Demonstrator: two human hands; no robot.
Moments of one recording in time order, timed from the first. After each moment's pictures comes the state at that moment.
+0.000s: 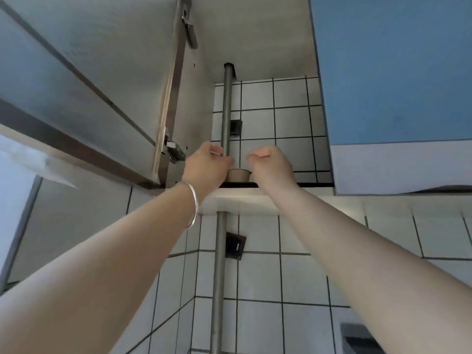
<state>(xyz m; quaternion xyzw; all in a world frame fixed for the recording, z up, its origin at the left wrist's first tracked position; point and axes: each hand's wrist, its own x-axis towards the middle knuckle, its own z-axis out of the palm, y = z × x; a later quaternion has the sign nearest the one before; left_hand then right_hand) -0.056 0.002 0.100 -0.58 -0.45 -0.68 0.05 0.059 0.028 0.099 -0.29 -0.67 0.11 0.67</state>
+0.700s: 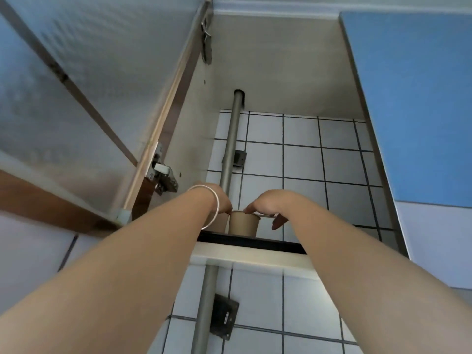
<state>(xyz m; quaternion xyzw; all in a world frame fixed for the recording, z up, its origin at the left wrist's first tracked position) -0.101 0.128 0.196 -0.62 -0.70 -0.30 0.19 0.024 0.153 0.207 -0.57 -0.75 0.00 0.32</state>
